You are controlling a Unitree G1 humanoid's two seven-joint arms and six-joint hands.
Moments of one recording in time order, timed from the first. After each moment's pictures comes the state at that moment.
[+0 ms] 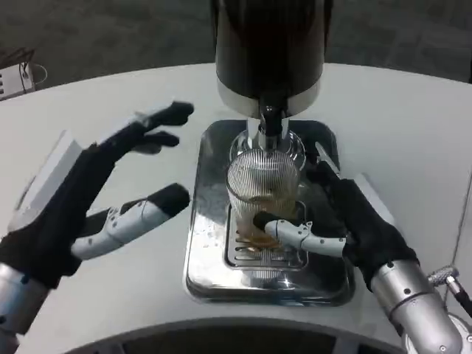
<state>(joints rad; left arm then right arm) -0.23 0.48 0.19 -0.10 0.13 -0.47 -0.21 -0.43 -0.14 0.10 -0.07 -0.29 0.21 0.09</state>
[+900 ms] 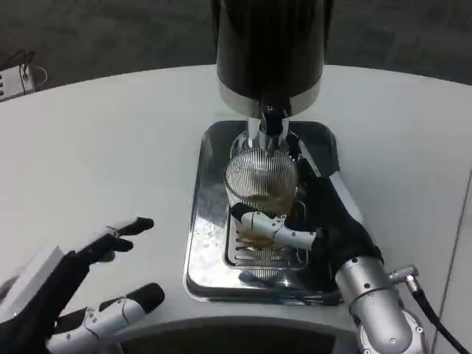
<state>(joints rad) 0.07 0.53 0.21 -0.13 0.26 -0.42 -0.21 -0.53 -0.04 0.14 0.17 -0.31 0.09 -0.08</state>
